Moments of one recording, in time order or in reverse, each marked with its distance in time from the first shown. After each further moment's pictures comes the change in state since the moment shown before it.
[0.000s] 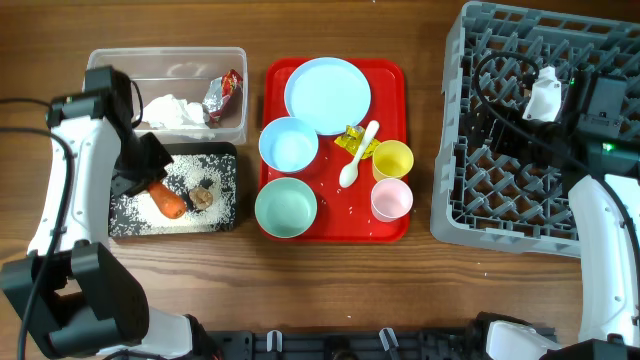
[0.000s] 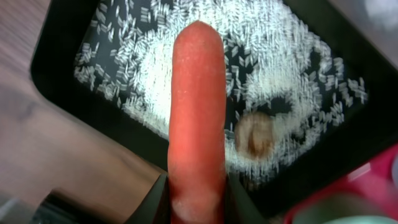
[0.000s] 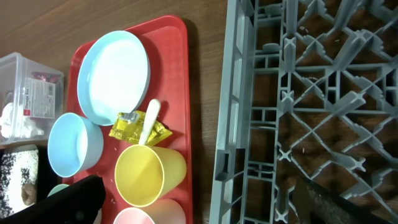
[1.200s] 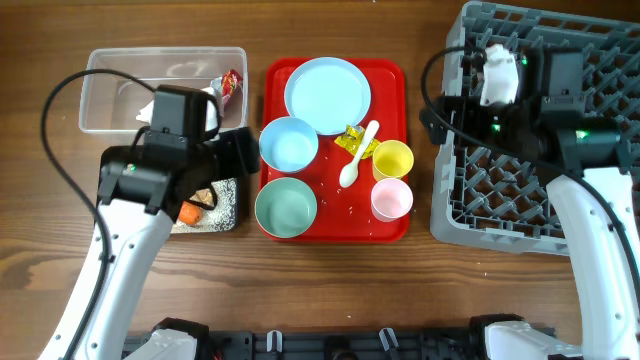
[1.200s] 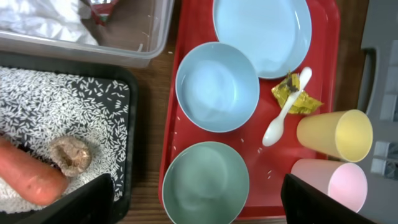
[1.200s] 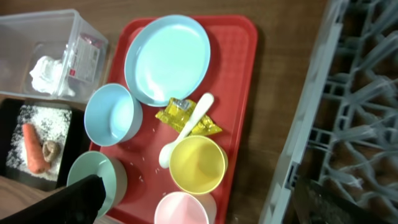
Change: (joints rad) left arm -0.425 -0.398 -0.153 0.314 0.185 0.050; right arm 0.276 0.011 0.229 -0.146 0.114 -0.014
